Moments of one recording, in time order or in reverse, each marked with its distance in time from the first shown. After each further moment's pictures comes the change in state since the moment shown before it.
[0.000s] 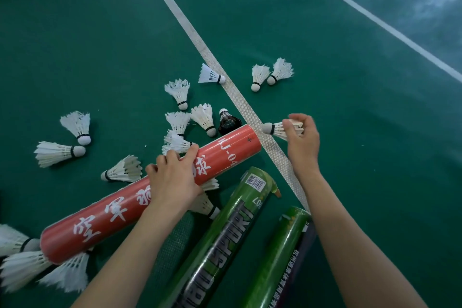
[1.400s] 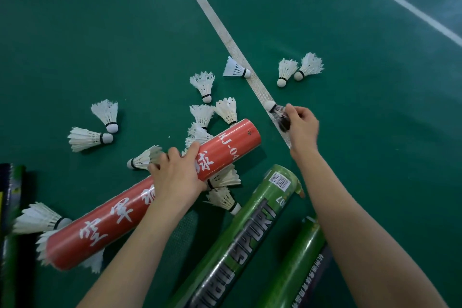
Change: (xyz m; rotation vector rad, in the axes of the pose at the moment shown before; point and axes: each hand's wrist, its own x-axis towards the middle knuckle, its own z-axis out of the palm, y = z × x) left_hand -0.002 -0.033 0.000 -0.050 -0.011 -0.119; right_hand 0.019 -0.004 0.061 0.155 -0.057 0.247
